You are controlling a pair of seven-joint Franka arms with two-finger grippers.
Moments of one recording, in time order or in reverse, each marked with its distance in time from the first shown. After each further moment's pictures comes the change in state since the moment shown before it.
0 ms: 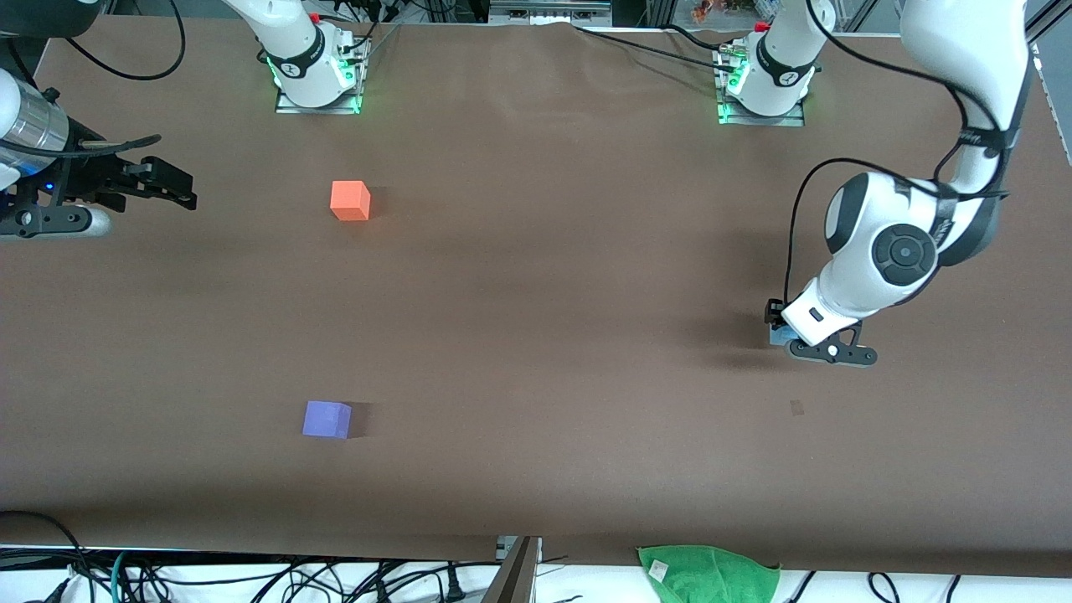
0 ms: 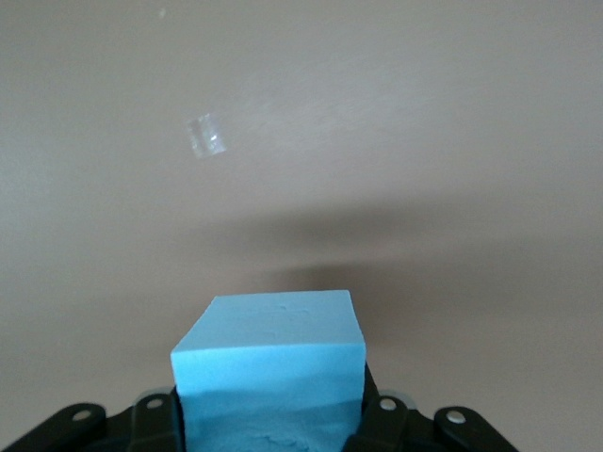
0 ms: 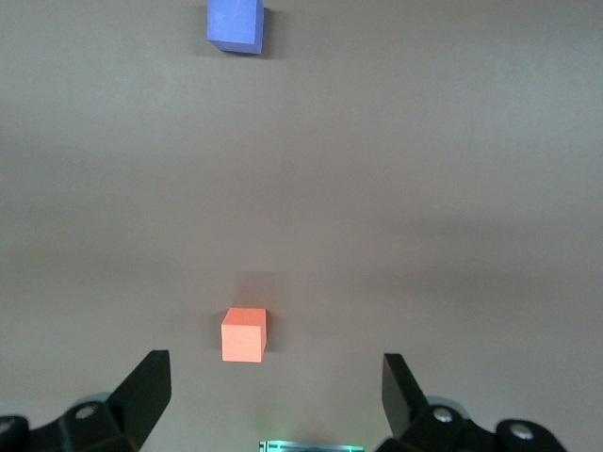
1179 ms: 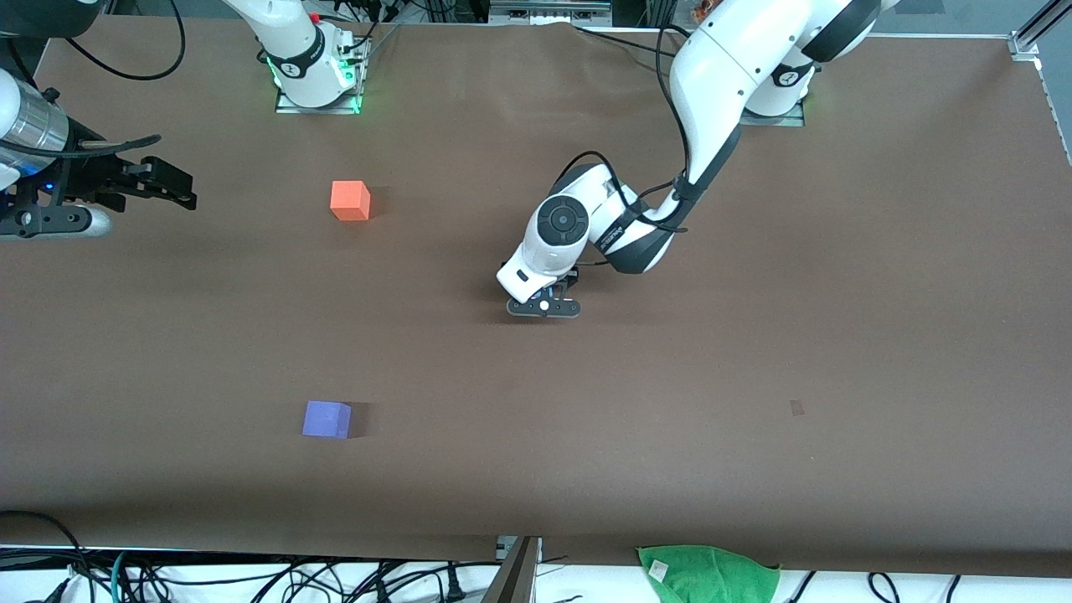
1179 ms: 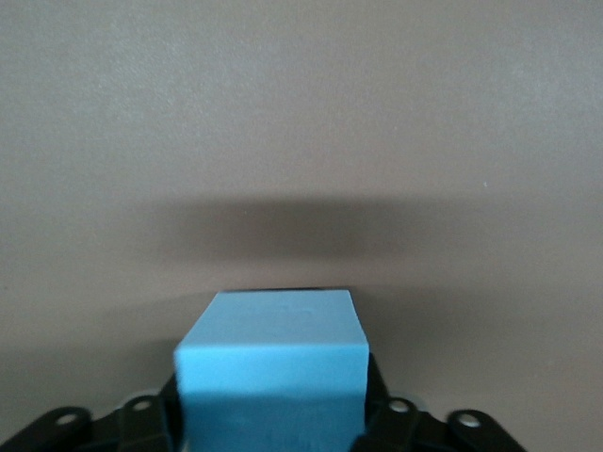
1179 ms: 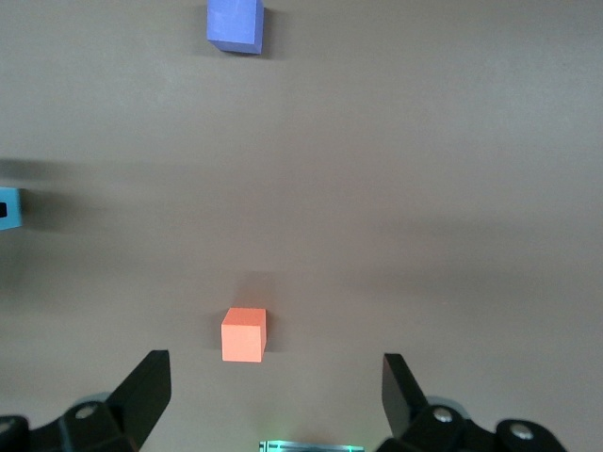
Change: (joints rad) left arm -0.519 0.477 -0.113 0.381 -0.084 0.181 -0.678; right arm 0.000 0.000 0.000 0.000 0.000 0.000 0.000
